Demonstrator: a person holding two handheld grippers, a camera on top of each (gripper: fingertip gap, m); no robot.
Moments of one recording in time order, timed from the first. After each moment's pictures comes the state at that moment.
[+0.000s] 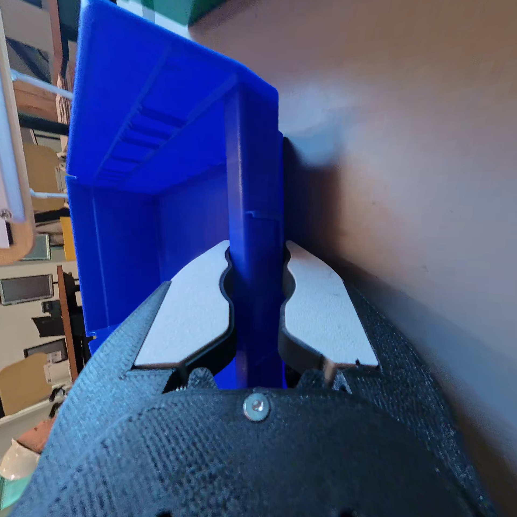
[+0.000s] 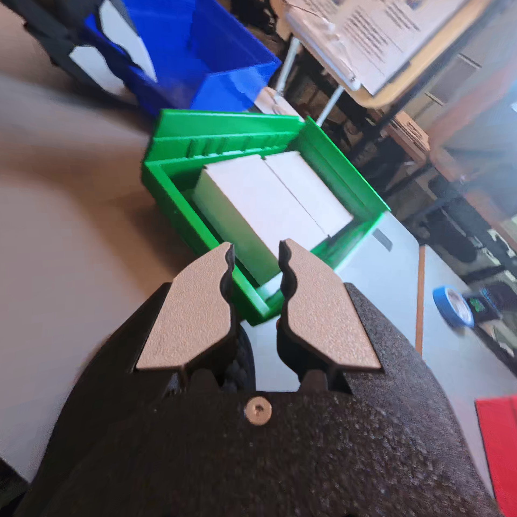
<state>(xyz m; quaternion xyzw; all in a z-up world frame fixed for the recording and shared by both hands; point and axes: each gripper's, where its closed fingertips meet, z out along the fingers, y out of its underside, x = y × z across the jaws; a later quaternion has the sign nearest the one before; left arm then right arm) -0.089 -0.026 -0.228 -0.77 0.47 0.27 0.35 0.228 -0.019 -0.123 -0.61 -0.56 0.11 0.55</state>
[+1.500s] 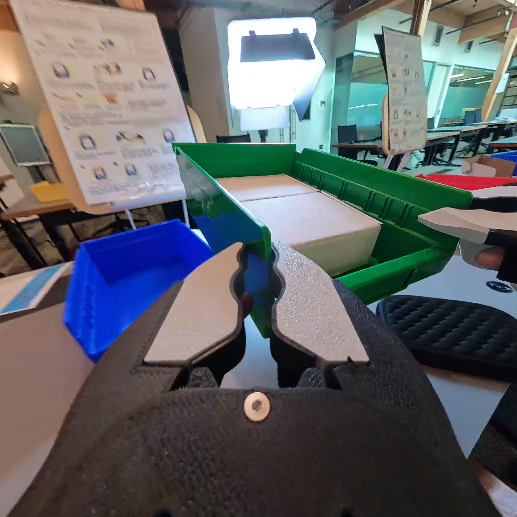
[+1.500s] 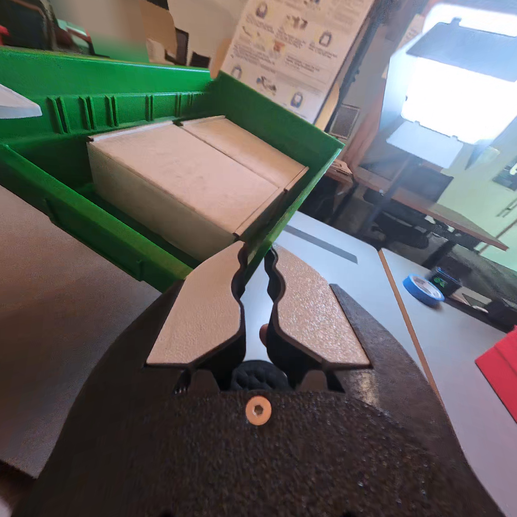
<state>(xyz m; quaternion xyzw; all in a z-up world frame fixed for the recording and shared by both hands) 0.062 -0.146 -0.031 -0.68 0.04 0.01 0.73 0.223 -0.068 -0.048 -0.61 -0.40 0.15 0.67</state>
